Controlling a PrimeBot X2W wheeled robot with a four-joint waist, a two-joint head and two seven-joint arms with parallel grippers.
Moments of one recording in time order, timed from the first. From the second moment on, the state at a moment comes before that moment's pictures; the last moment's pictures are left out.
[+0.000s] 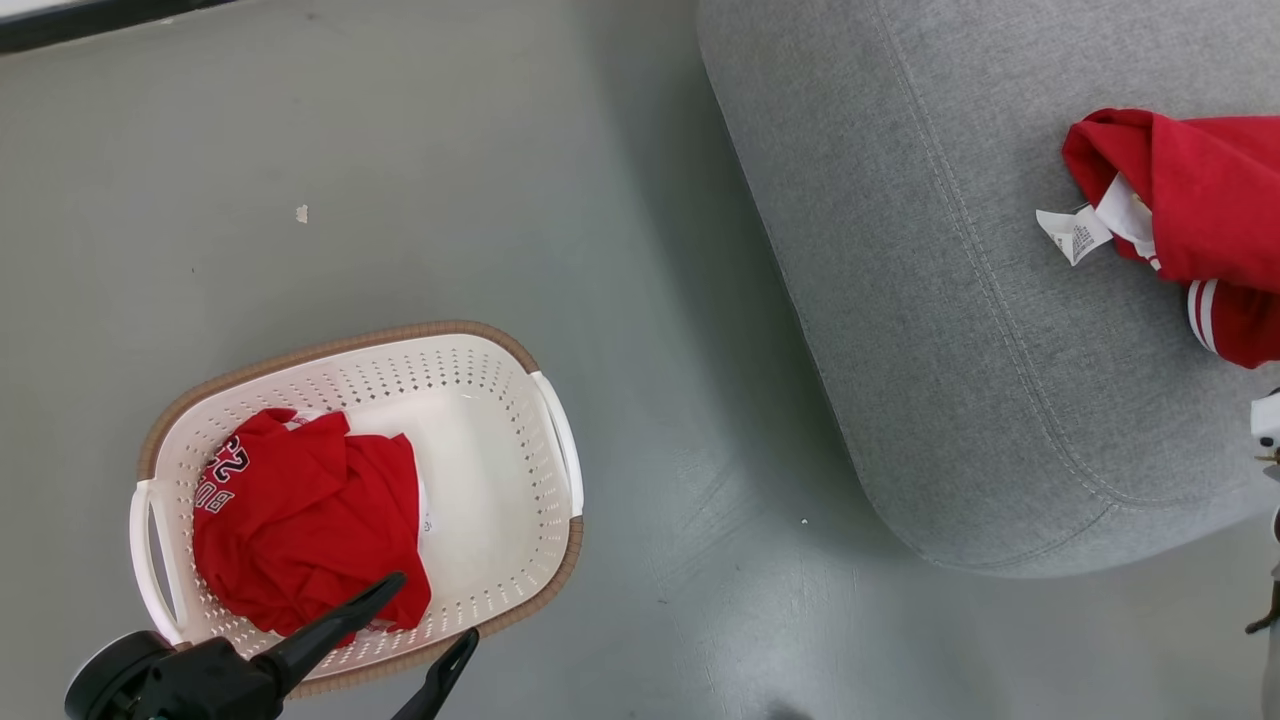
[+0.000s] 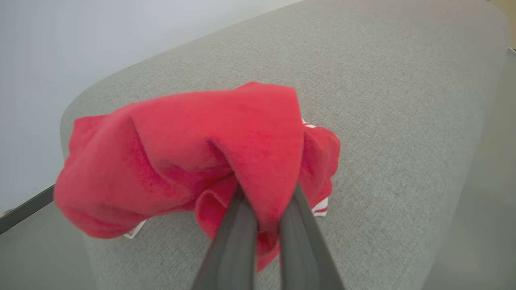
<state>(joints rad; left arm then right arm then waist) 0.11 0.70 -0.41 -0.59 -0.65 0.00 0.15 -0.57 -0.09 -0.62 0.63 0.06 0.13 -0.22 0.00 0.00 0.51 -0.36</state>
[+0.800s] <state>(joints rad) 0.10 0.66 -0.42 -0.57 -0.68 -0.02 0.09 -0.57 -0.08 -0.60 0.65 -0.07 0.13 -0.22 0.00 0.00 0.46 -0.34</state>
